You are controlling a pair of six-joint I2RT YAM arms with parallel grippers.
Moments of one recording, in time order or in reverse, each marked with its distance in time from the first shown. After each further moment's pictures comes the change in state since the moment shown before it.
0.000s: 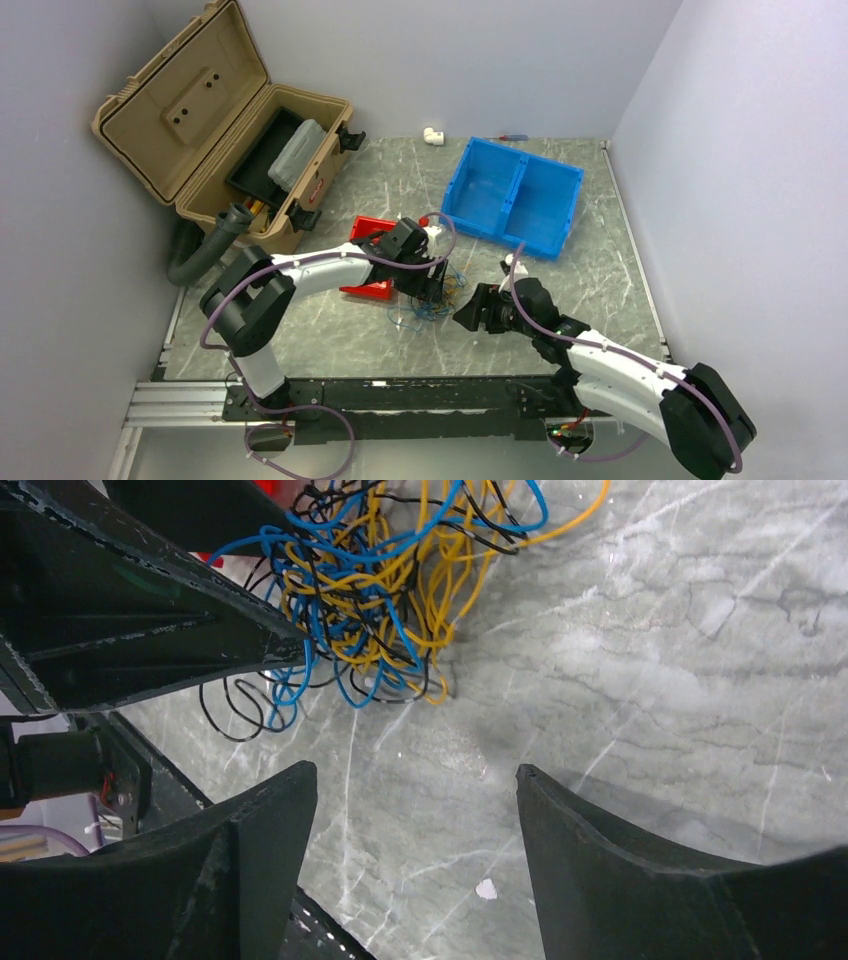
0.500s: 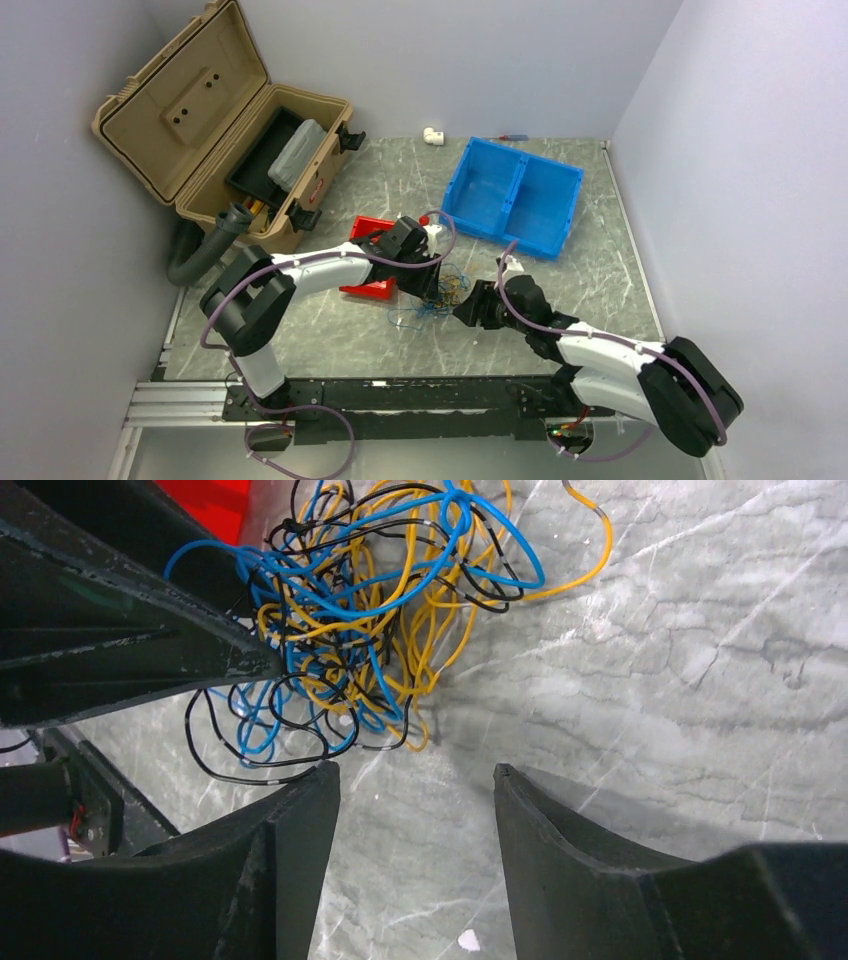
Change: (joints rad) left arm 0.005 0.001 0.000 0.027 0.035 -0.016; right arm 0.006 0.154 0.000 0.156 0.036 -0.004
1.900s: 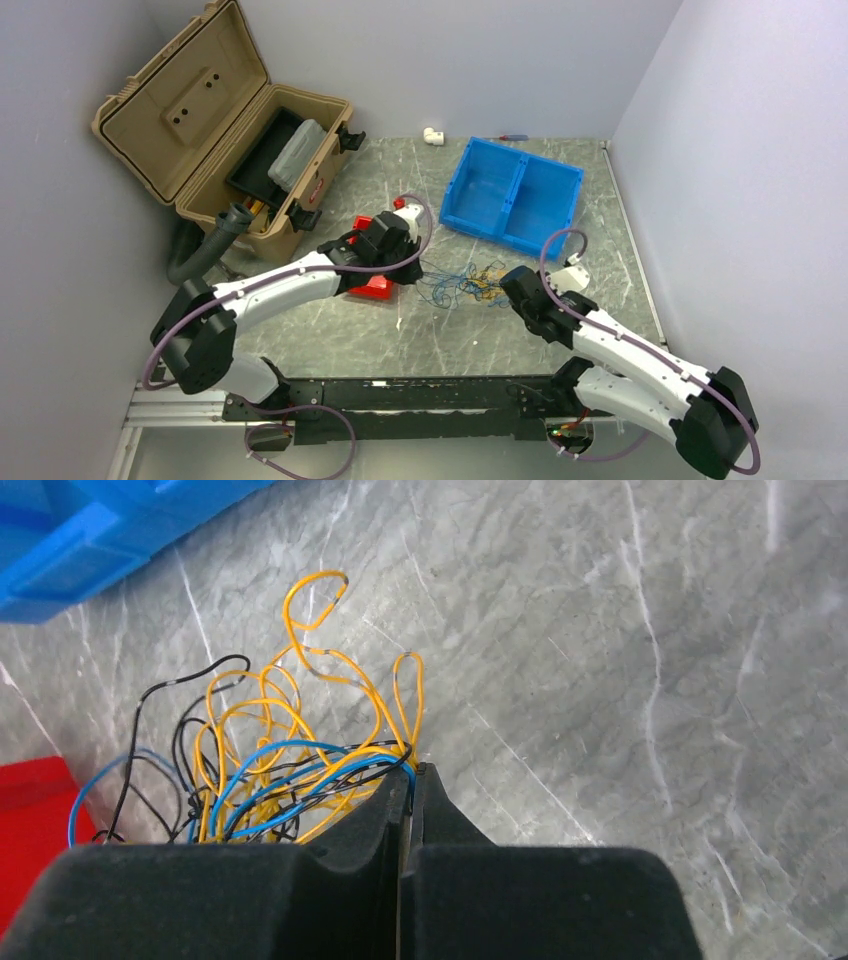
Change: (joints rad) left arm -0.003 -0.261 -0.055 -0.018 -0.240 -0.065; right arm 0.048 -0.121 0.334 -0.940 0.780 0.652
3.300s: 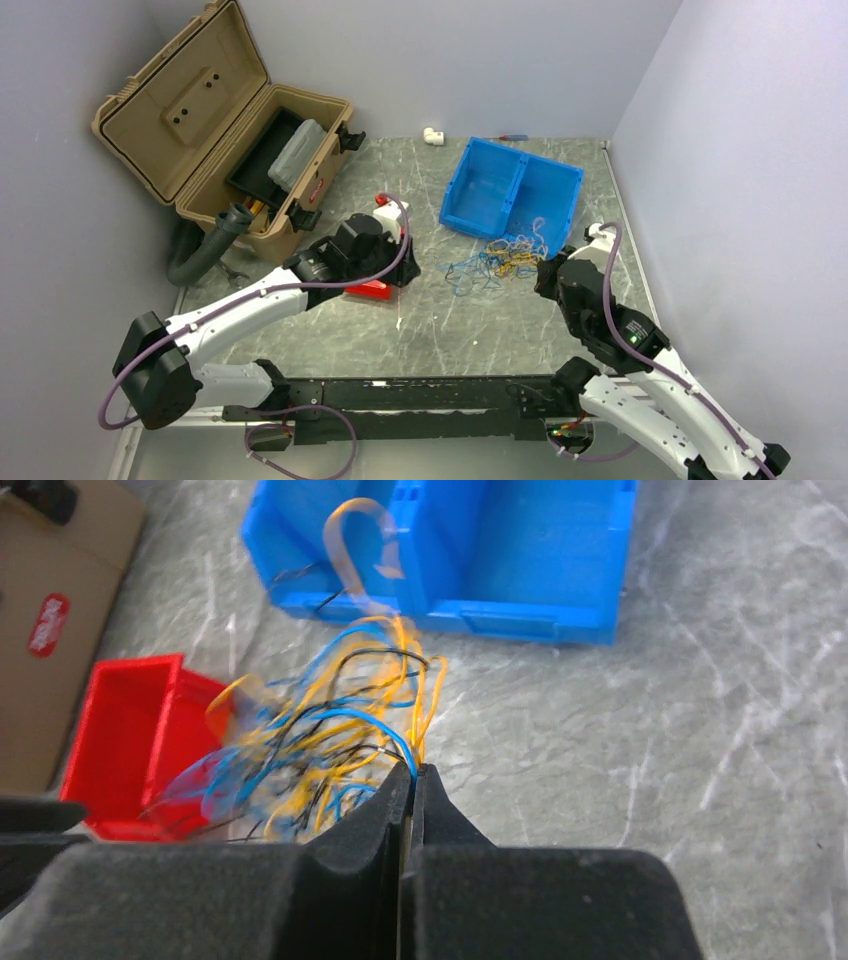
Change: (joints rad) left arm 0.003 -0.230 -0.080 0.025 0.017 0.066; right arm 0.001 -0.365 0.229 -0.048 0.000 -0.635
